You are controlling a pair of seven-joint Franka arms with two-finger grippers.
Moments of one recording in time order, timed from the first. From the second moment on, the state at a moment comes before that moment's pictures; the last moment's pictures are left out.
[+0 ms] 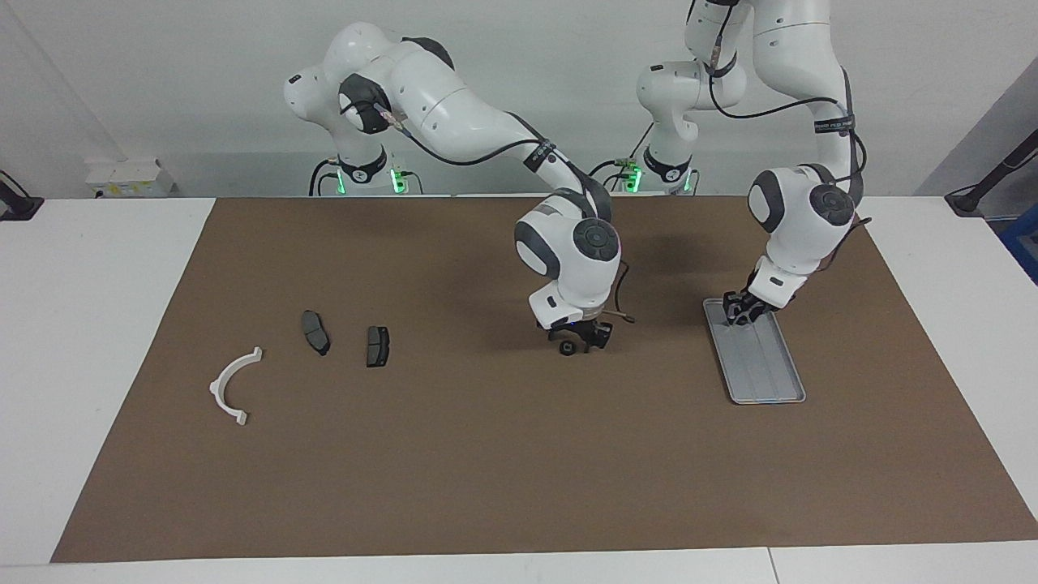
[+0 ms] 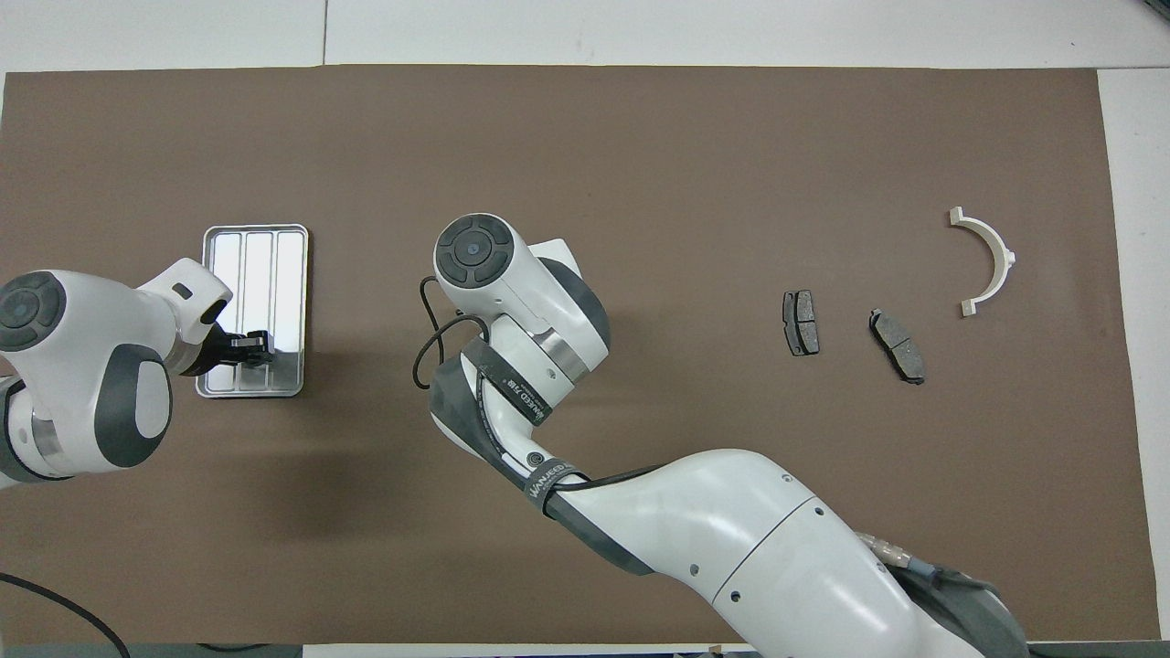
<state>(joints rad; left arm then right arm) -0.03 0.12 0.05 -2.28 -0.03 2.38 -0.01 0.62 0.85 0.12 -1.15 -0.07 1.96 1.13</state>
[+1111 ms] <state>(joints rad) -0.03 0.11 0.04 -2.30 -0.03 2.41 -0.01 0.60 0.84 0.10 -1.13 -0.07 1.91 1.07</state>
